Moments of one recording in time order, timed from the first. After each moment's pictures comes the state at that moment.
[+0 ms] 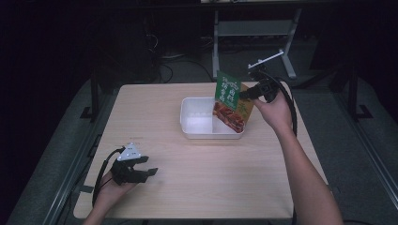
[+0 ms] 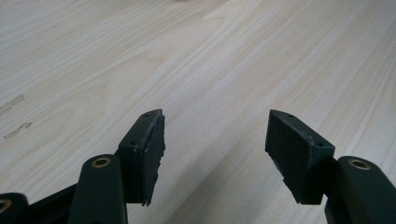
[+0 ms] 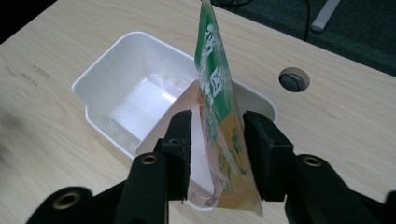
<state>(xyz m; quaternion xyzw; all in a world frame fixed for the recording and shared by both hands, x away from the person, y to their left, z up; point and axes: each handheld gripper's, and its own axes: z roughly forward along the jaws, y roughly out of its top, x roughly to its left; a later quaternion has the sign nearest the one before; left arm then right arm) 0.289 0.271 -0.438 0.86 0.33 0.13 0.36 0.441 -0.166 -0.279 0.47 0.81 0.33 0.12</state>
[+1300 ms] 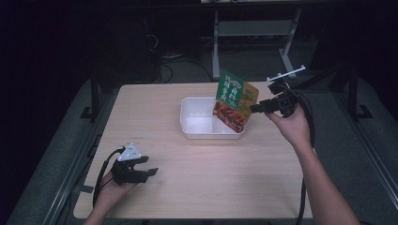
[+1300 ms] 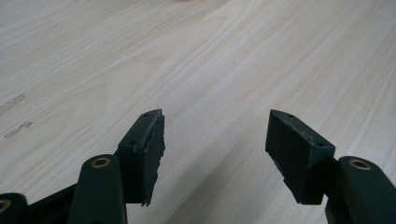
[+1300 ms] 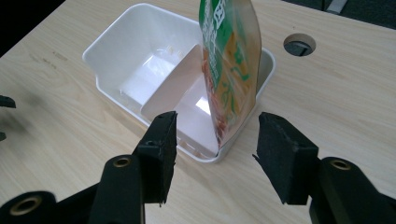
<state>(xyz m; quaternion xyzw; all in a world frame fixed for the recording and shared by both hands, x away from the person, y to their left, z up) 0.288 0.270 -0.439 0.86 0.34 0.13 0.36 0.405 -0.208 -0.301 0.48 0.80 0.36 0.08</state>
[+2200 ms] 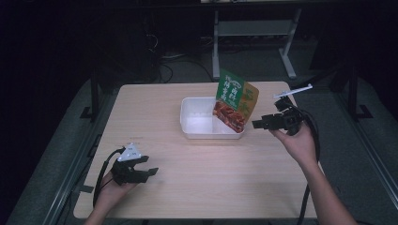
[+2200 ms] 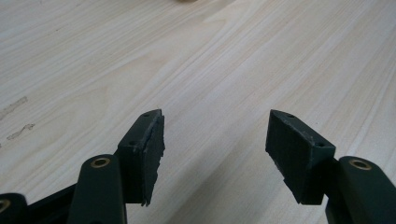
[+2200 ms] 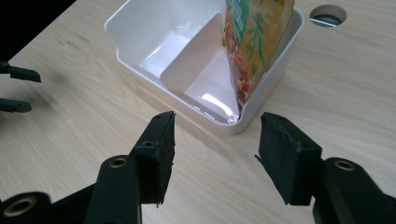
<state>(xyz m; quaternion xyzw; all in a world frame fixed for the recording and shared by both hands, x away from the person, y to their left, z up) 0.287 0.269 -0.438 0.86 0.34 0.13 0.37 0.370 -0.221 -0.330 0.47 0.80 0.38 0.05</state>
